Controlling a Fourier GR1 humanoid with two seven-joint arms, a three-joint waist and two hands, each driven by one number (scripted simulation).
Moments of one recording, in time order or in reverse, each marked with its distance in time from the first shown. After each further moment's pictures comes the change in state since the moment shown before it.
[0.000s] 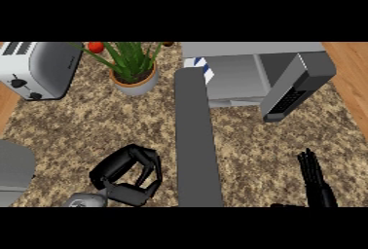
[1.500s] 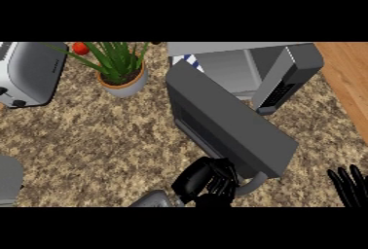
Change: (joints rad) left arm -0.379 0.034 -0.831 0.362 0.348 0.946 0.025; right arm 0.489 -0.136 0.225 -1.079 -0.406 0.289 0.395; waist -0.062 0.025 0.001
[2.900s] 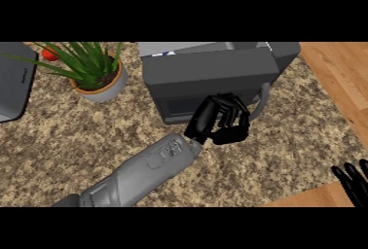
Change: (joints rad) left arm -0.449 -0.035 0.075 0.251 0.462 0.285 -0.088; right arm -0.004 -0.072 0.028 -0.268 -0.171 -0.036 0.252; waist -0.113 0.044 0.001
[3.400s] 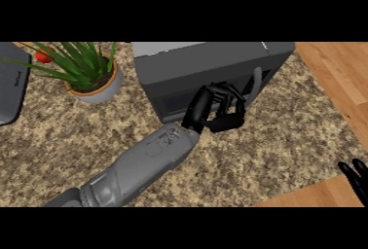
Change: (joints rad) left arm -0.050 0.000 0.042 0.077 0.130 -0.027 -0.077; right arm -0.027 -0.021 -0.020 -0.033 -0.048 -0.014 0.035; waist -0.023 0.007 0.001
